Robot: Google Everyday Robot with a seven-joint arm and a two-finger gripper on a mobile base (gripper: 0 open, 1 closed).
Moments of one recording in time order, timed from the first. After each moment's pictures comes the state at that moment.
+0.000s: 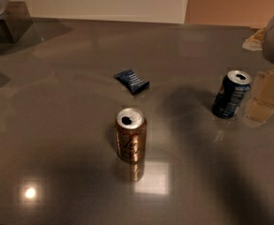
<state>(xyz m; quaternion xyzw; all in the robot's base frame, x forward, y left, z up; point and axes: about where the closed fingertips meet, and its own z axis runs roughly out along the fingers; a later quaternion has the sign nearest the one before) 0.438 -0.217 0.976 -0.60 0.78 -0.03 0.16</state>
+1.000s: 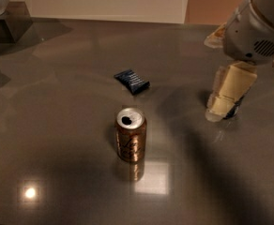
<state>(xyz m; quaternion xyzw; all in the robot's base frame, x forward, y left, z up) 0.451 -0.144 0.976 -0.64 0.74 0.02 0.20</state>
